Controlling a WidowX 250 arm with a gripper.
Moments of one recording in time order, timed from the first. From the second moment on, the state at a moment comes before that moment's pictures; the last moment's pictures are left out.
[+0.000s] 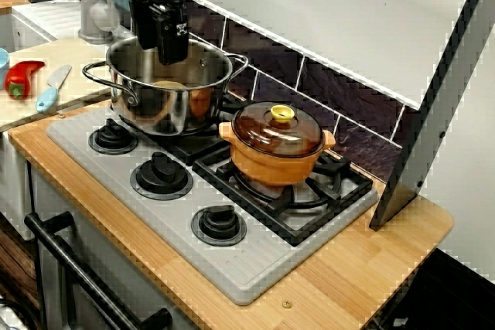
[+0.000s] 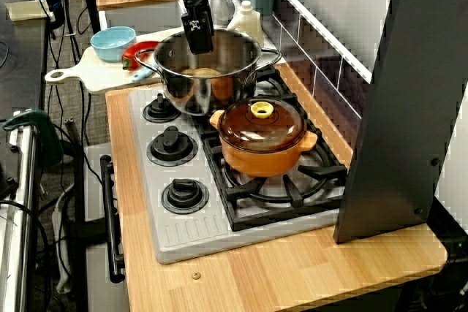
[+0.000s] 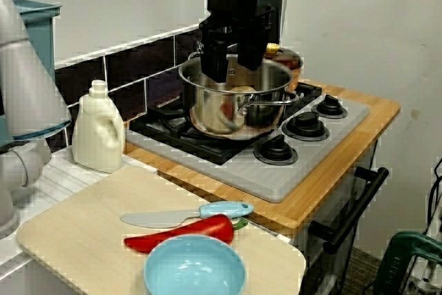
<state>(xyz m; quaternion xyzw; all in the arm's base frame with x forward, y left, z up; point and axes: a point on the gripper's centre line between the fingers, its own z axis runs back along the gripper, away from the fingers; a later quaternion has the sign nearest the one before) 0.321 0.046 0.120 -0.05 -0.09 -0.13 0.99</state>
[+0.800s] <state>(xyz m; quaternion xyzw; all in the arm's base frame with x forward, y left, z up) 0.324 0.033 0.101 -0.03 -0.11 -0.07 0.99</state>
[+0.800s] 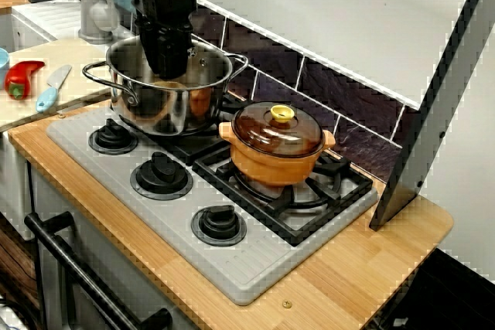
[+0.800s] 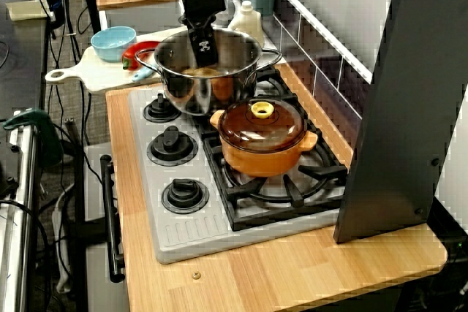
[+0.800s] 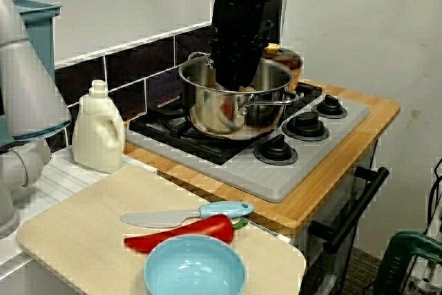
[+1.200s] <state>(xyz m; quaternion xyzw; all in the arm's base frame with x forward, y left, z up) 0.326 0.025 0.098 -0.01 -0.11 -0.07 0.99</state>
